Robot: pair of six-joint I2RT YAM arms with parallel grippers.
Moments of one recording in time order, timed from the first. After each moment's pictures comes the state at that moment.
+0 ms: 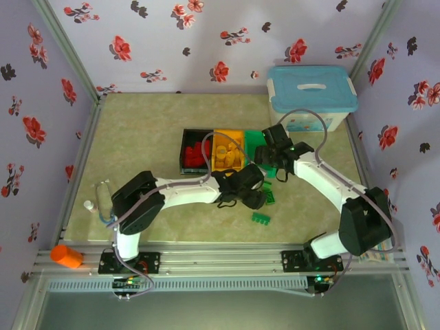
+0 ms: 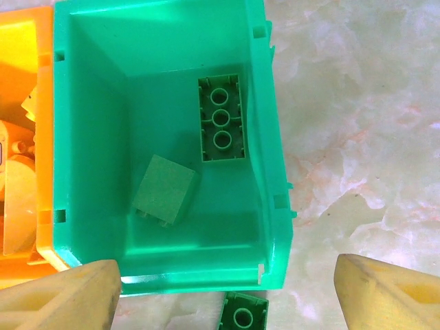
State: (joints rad) left arm -1.15 1.92 1.32 -0.36 -0.08 -0.42; right arm 0.48 1.43 1.04 -0.63 0.20 0.54
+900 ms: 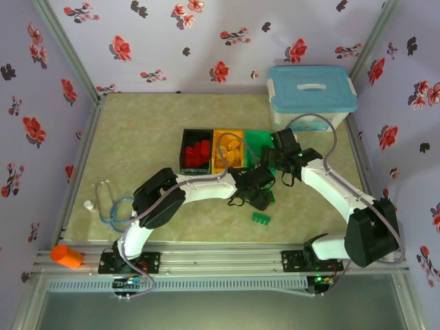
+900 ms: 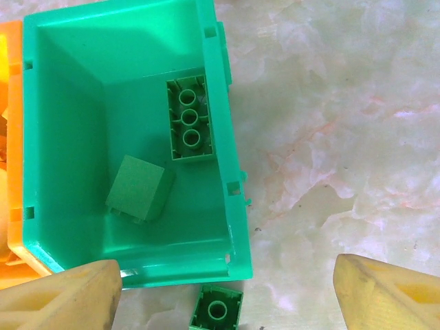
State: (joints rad) left arm -1.16 2.11 1.53 -0.55 -0.08 -0.47; right arm 0.43 1.34 0.96 -0.61 0.20 0.54
